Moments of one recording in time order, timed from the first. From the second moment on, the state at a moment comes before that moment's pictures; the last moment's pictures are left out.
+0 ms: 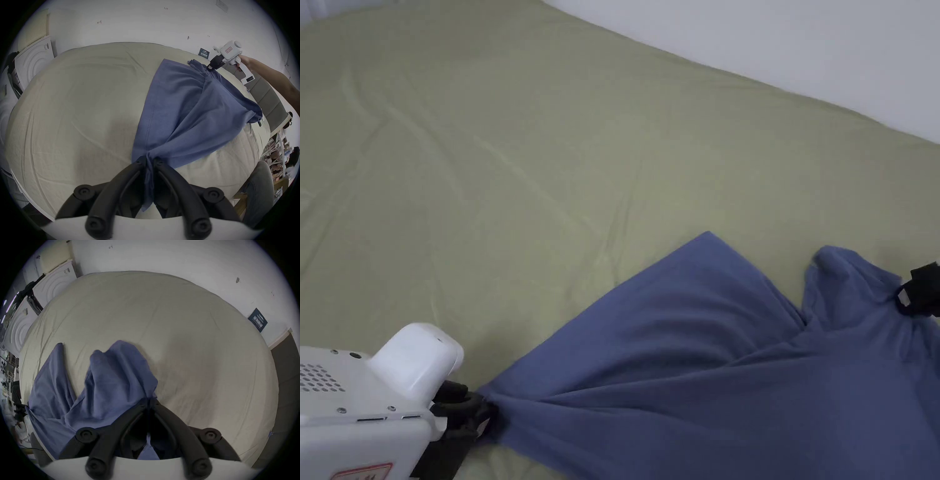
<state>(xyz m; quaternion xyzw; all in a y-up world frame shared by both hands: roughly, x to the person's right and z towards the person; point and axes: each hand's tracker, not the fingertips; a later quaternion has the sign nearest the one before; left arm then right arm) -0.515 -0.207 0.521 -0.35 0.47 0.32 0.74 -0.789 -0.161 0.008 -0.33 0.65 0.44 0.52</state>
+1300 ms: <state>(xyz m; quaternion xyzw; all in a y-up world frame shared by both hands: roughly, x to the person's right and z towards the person) -0.655 0.036 0.474 -0.22 0.55 0.10 0.80 -0.725 0.132 -0.023 -0.08 0.68 0.14 0.71</state>
